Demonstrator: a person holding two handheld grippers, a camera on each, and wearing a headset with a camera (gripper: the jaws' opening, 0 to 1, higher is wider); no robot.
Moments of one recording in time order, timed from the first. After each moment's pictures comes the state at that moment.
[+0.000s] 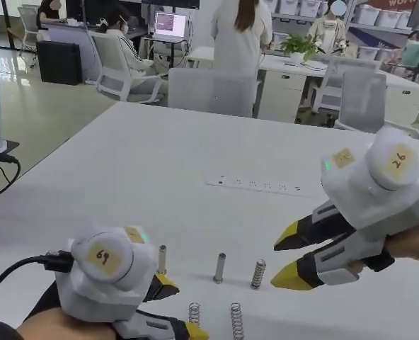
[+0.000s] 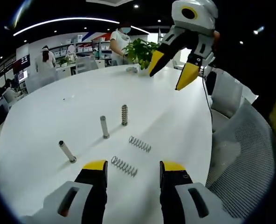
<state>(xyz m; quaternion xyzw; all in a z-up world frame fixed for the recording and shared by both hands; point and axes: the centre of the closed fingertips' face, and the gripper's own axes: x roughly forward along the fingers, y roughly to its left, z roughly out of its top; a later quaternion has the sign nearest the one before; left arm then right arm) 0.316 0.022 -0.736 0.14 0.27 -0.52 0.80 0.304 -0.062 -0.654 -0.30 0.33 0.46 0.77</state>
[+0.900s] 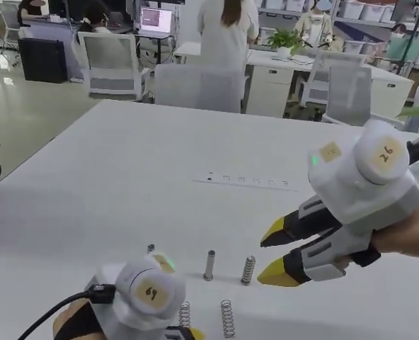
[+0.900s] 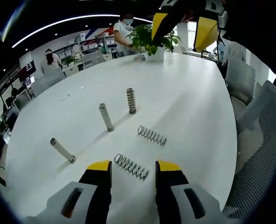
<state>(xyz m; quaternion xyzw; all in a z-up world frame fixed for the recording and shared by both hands) 0.331 0.006 -0.777 0.22 0.26 -0.46 0.82 0.302 -0.059 -0.653 -0.29 0.32 0.47 0.77</state>
